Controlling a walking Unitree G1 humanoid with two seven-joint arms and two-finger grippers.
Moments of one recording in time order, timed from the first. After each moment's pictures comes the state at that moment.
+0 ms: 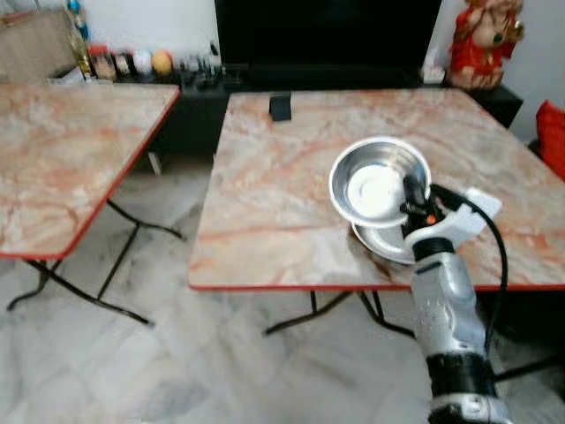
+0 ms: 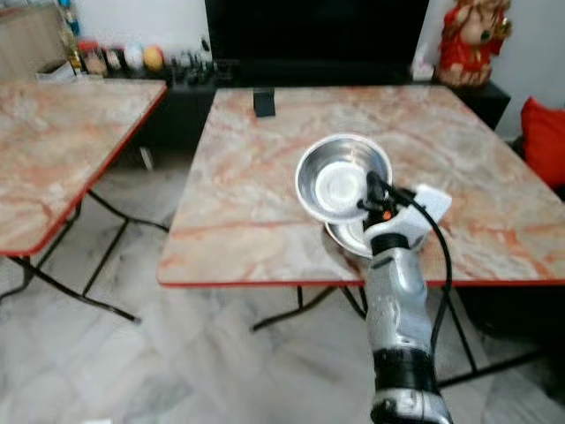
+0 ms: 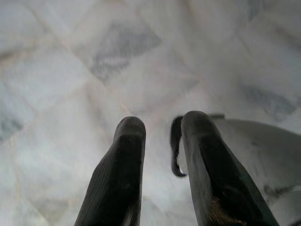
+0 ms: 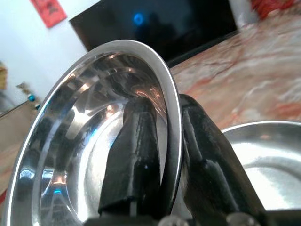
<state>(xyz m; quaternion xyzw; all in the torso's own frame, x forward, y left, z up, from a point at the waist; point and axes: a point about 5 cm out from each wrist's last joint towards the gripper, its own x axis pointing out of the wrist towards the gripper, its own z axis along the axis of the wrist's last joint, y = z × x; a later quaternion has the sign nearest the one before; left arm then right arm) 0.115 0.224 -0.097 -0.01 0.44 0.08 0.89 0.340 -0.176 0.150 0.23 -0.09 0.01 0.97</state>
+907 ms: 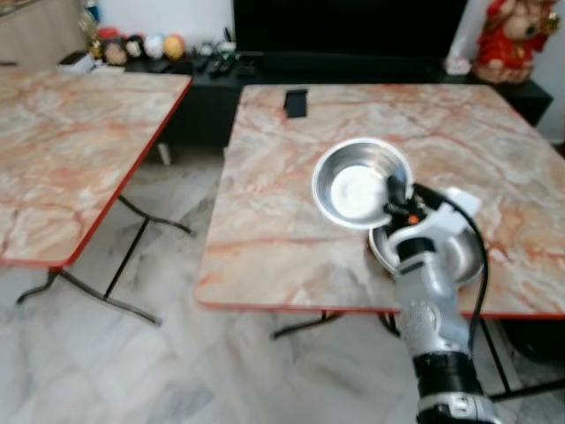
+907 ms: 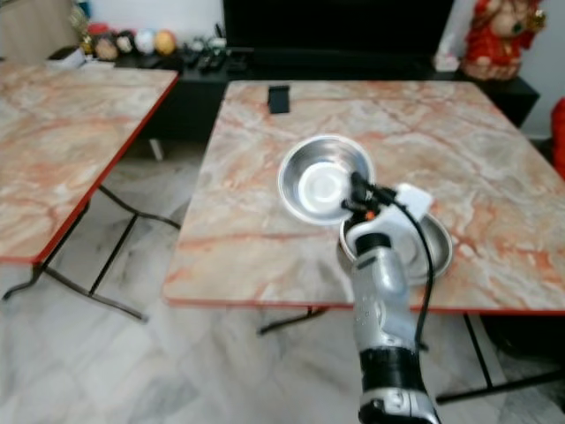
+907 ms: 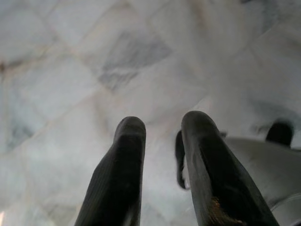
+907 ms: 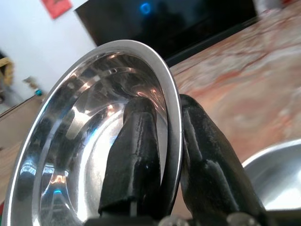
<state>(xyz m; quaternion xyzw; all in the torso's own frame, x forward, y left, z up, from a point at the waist) 0.109 0.234 -0.097 -0.01 0.45 0.09 0.89 0.344 -0.162 0.153 0.23 -0.09 0.03 0.97</state>
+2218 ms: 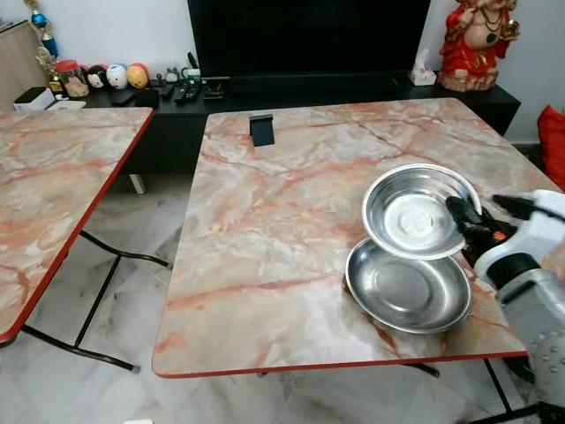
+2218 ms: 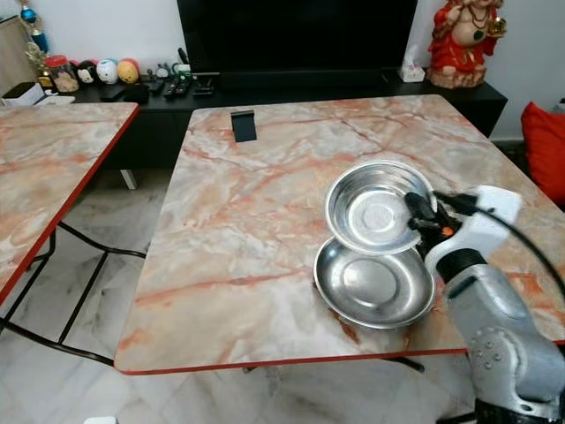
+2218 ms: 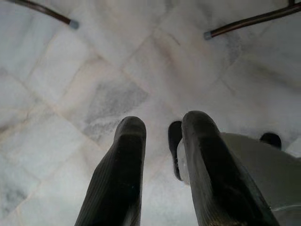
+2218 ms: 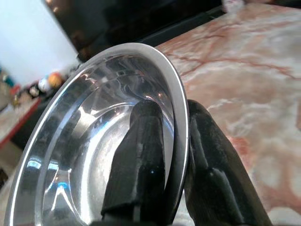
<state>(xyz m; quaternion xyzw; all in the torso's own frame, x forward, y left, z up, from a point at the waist) 0.128 0.222 -0.094 0.00 0.44 0.04 0.90 0.280 -0.246 0.194 0.20 0.03 0.01 0.98</state>
